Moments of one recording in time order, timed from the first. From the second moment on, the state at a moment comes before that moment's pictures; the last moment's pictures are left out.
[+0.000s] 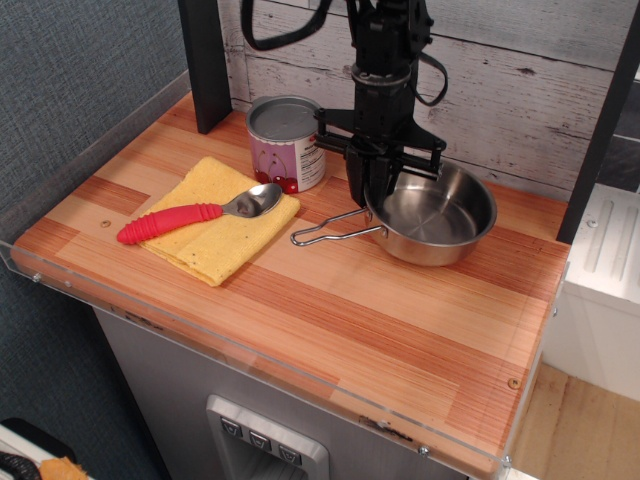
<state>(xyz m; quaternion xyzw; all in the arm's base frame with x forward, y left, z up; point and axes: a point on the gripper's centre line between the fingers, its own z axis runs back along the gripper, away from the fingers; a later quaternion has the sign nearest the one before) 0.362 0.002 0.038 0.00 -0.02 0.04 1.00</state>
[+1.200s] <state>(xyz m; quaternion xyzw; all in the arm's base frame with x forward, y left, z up) 0.270 -0.020 0.038 0.09 -0.05 0.60 0.79</state>
